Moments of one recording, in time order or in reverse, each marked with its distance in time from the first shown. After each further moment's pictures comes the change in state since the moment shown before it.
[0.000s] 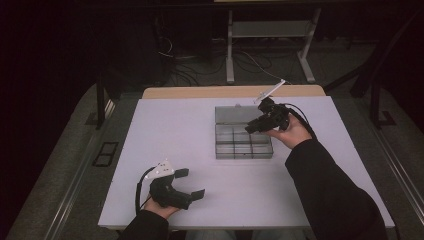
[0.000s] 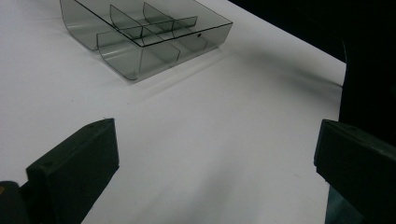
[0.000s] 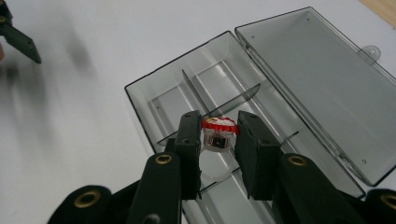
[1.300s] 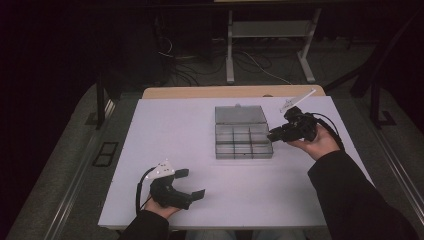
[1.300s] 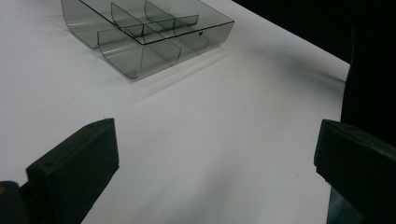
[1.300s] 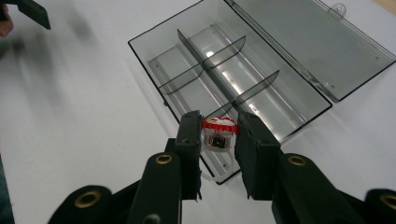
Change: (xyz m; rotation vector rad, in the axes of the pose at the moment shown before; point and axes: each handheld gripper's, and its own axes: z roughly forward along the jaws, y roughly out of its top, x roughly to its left) left arm 0.000 -0.001 0.001 0.001 0.005 -0.008; right arm 0.008 -0.051 -0.049 -0.014 -0.046 0.031
